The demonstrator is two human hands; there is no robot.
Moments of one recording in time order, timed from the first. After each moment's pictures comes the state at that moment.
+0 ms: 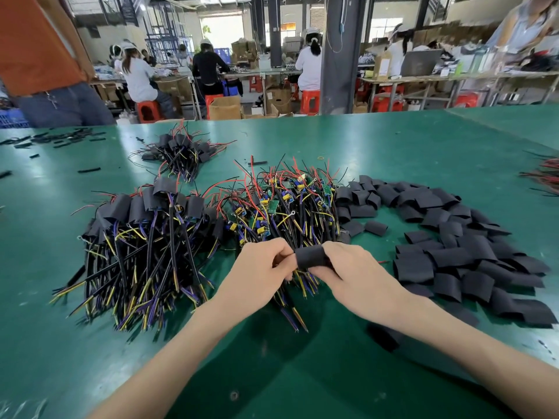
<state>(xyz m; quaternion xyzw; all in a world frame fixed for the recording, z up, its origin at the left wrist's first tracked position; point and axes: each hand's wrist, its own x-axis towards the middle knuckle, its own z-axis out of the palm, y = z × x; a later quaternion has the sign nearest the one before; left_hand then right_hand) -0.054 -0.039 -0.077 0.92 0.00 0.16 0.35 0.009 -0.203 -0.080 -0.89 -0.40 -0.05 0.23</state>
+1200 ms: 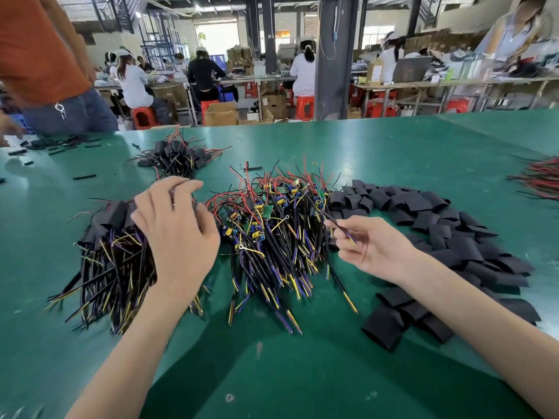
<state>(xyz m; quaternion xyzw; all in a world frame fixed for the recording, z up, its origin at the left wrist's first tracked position) -0.051 0.023 -0.054 0.82 0.16 0.55 0.04 0.065 -0.217 -0.065 -0.52 -0.04 0.32 0.79</state>
